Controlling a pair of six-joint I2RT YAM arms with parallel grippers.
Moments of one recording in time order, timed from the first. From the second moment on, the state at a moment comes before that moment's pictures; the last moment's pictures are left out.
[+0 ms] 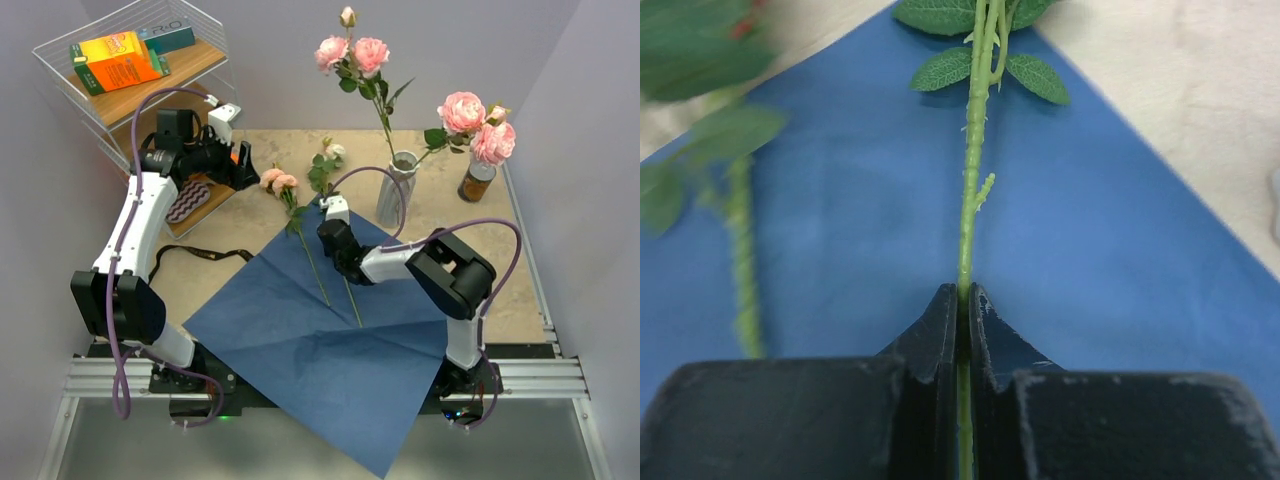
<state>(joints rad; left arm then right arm) -0.08 1.56 1.57 -0.71 0.57 0.21 0.80 1.95 0.97 0.37 0.57 0.32</state>
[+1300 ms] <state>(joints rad) -0.08 1.53 1.57 -0.71 0.57 0.22 0.92 1.90 0.95 0.29 0.49 0.33</state>
